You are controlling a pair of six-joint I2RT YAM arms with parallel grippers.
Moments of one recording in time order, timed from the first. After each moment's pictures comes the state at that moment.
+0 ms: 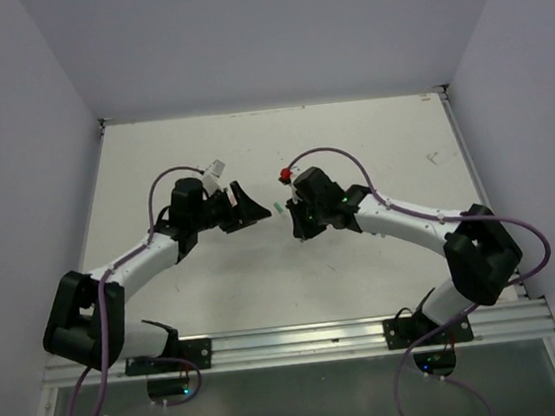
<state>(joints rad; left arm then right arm) -0.39 1.33 0.67 0.13 0.55 -0.75 0.74 1.54 1.04 -0.42 -0.05 0.30</state>
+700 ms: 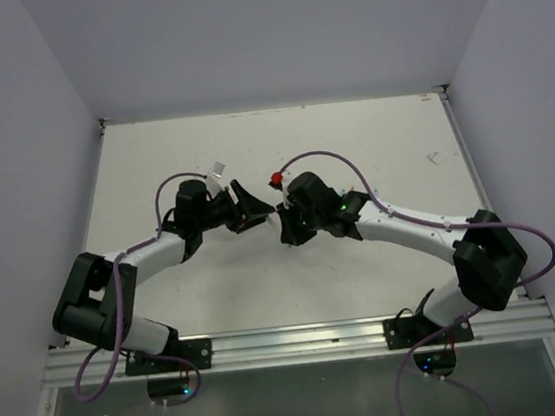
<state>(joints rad) -0.39 1.46 0.63 0.38 0.61 -1.01 0.83 1.51 1.03 -0.36 -0.09 0.34</state>
